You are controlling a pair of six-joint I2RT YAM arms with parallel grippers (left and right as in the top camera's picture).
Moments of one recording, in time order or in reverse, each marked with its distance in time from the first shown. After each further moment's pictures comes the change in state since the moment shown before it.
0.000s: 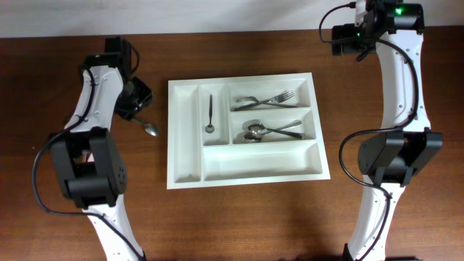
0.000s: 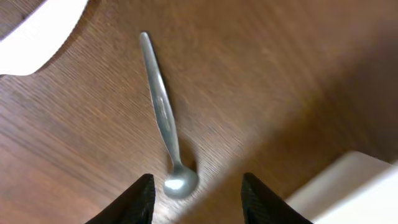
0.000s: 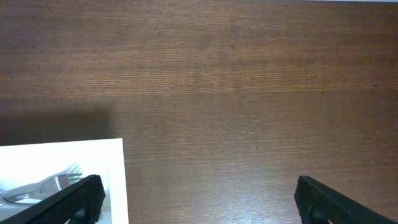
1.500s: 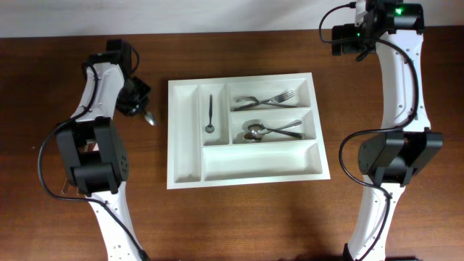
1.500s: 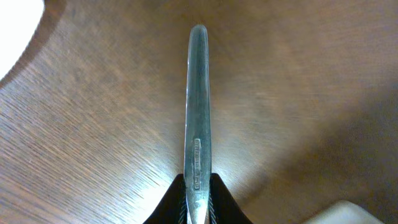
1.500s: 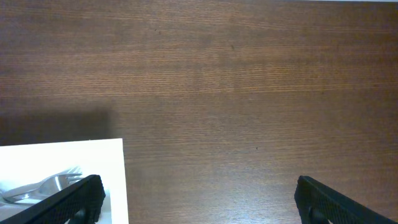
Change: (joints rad) left arm 0.016 0.137 0.149 -0.014 0.040 -0.054; right arm 0.000 0.000 0.000 0.000 0.000 0.000
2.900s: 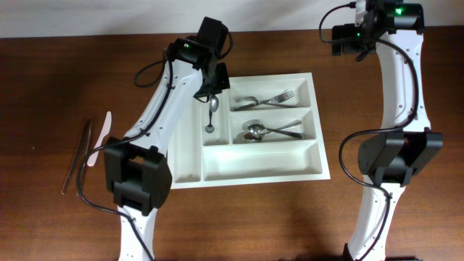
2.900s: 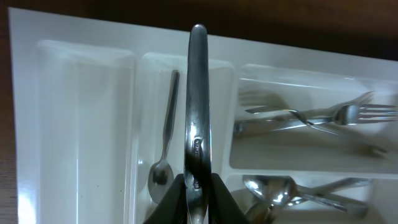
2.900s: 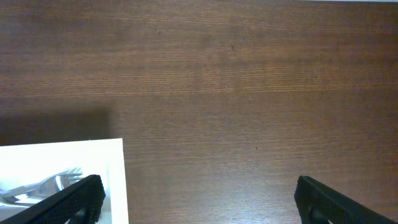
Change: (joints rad) left arm -0.465 -0.127 0.129 -0.043 -0.060 0.251; right arm 0.000 0.000 0.000 0.000 0.000 0.000
